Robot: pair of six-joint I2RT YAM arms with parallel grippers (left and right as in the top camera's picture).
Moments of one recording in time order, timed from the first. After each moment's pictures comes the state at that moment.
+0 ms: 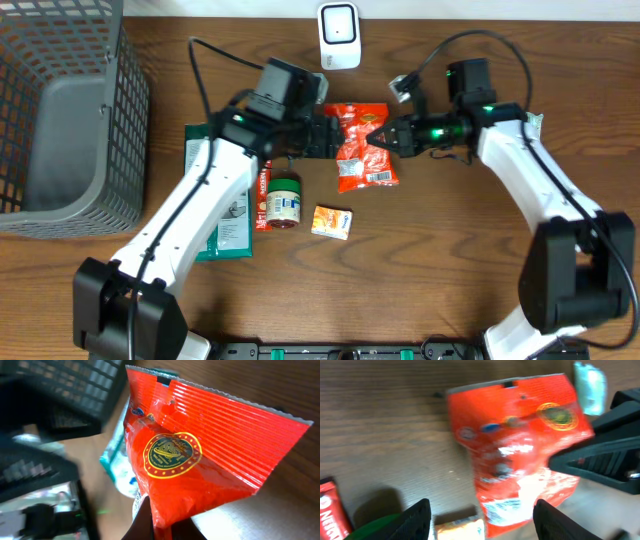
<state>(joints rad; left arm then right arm) -0.41 1.65 1.39 -0.72 0.36 -0.33 0.14 1.78 1.31 -0.62 -0.96 -0.06</state>
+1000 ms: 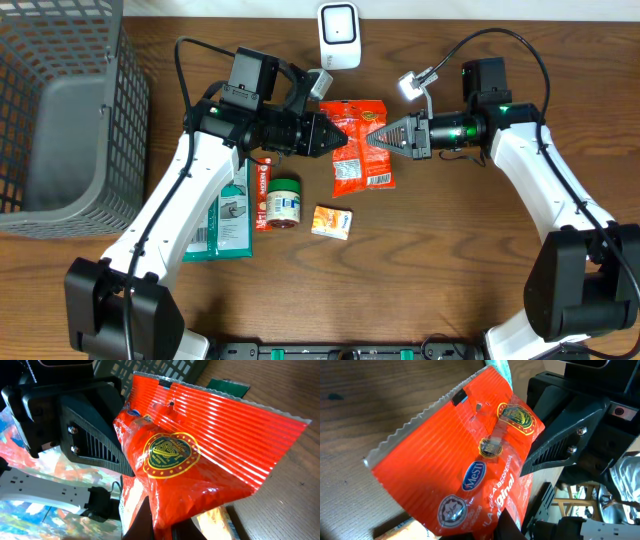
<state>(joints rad) -0.34 1.65 1.39 -0.70 0.81 -0.22 0.12 1.76 1.31 -0.67 -1.26 -0.13</state>
